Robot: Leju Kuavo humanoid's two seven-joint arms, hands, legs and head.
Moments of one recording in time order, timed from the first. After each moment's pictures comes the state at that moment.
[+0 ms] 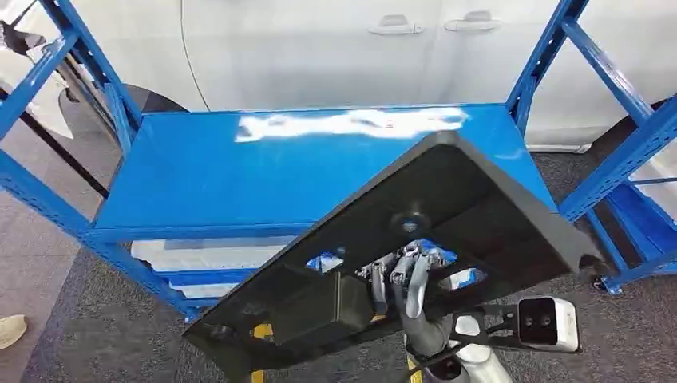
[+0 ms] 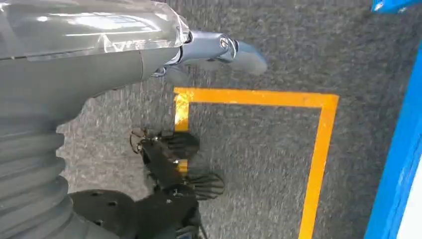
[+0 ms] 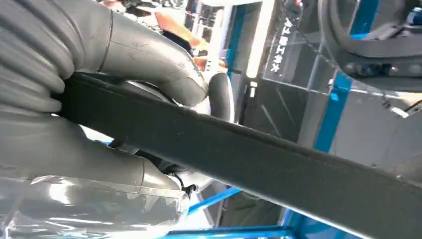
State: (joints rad) left arm -0.10 -0.05 1.30 -0.22 -0.99 -0.08 -0.42; right arm -0.18 -0.05 0.50 -1.88 -0.39 0.57 -0.65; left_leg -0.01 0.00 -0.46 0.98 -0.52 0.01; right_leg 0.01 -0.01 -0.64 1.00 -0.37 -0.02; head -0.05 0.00
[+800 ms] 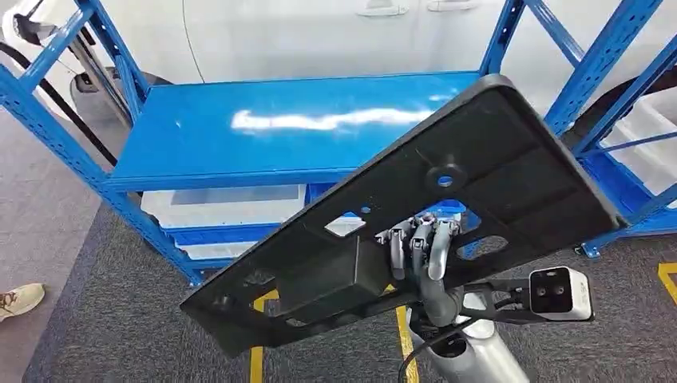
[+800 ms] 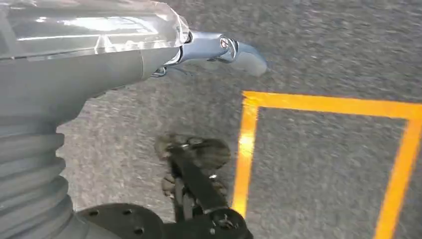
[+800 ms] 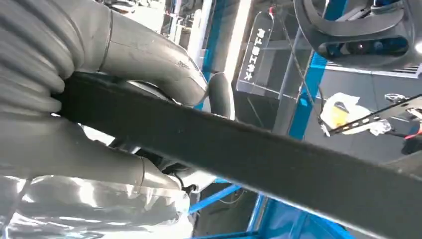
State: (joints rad) left arm -0.09 -0.05 1.30 -0.22 -0.96 -0.05 -0.33; right arm -0.26 -0.06 0.48 -1.84 -0.49 0.55 -0.65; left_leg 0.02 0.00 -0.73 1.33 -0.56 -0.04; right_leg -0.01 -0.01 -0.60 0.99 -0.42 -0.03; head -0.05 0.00
